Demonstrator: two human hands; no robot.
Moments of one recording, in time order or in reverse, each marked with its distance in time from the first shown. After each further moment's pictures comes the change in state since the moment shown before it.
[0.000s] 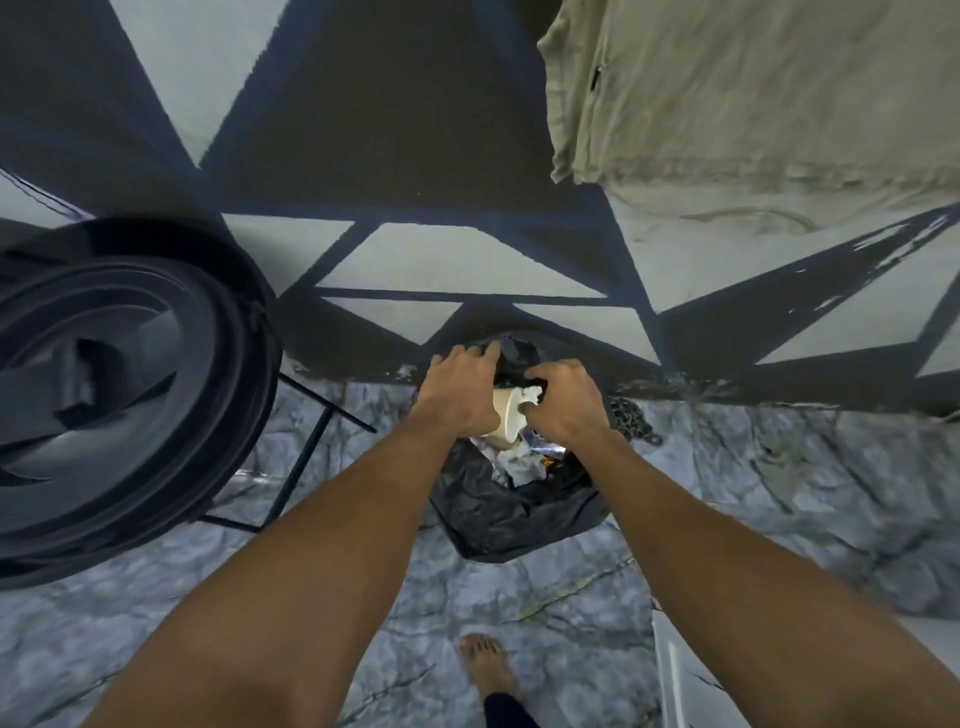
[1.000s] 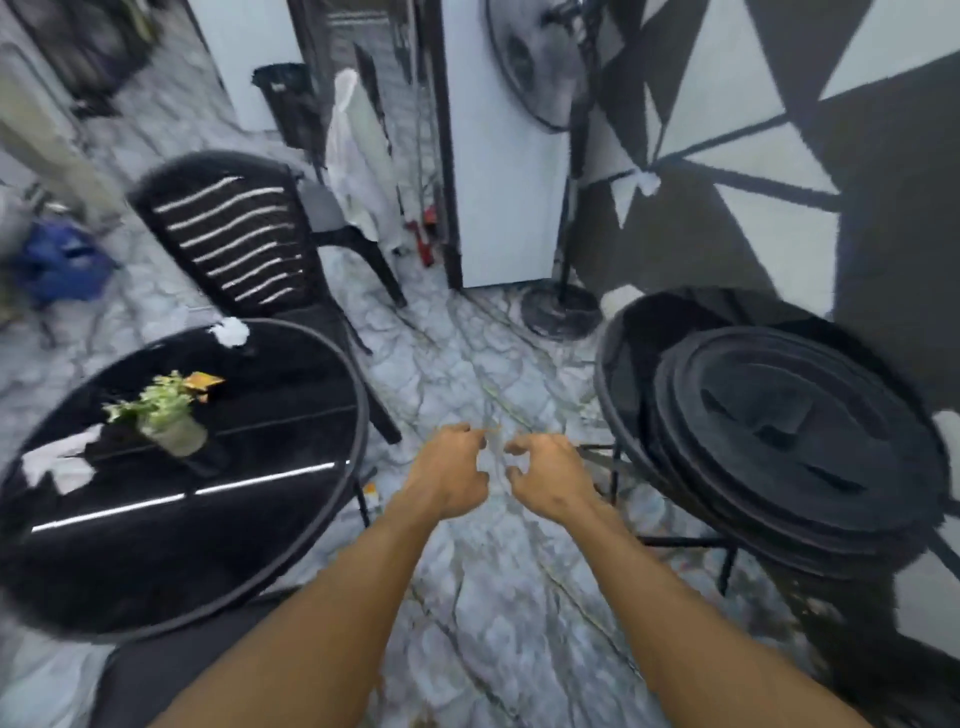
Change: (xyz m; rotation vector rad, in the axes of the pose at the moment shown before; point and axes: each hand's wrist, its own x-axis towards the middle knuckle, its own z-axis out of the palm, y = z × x) left_hand -0.608 -0.313 0.109 -0.570 0.504 -1.163; right_hand -0.350 -0.473 0.298 -0.300 -0.629 -1.170
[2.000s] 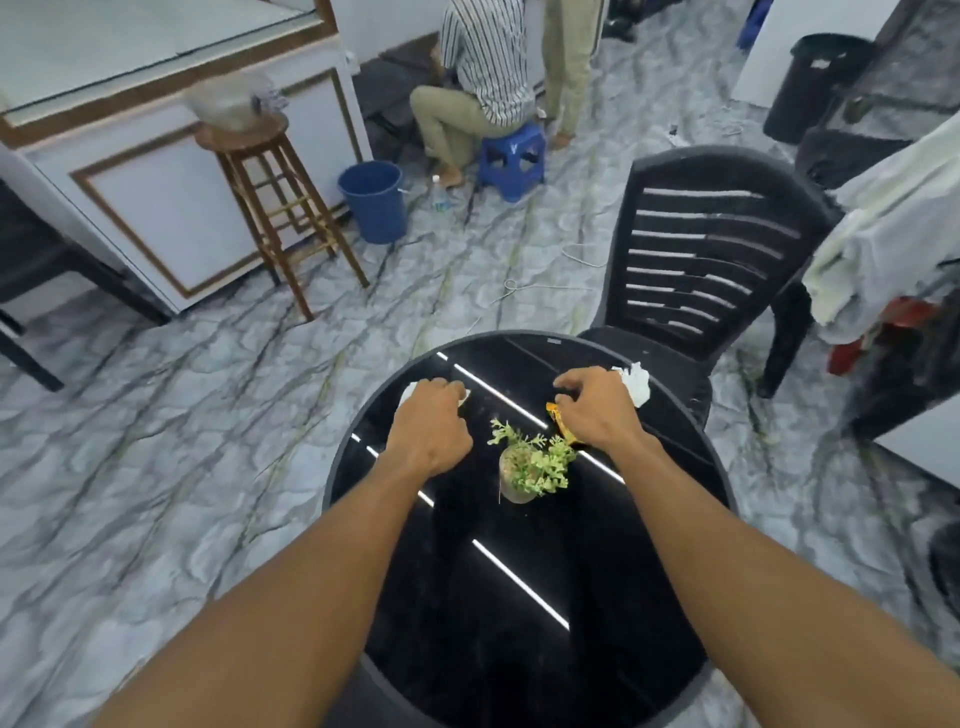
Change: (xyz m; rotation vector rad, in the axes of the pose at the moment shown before) left_hand -0.089 -0.470 -0.185 -0.092 0.482 -0.980; right_hand 0.324 -0.456 0.255 -0.033 -0.412 -0.603
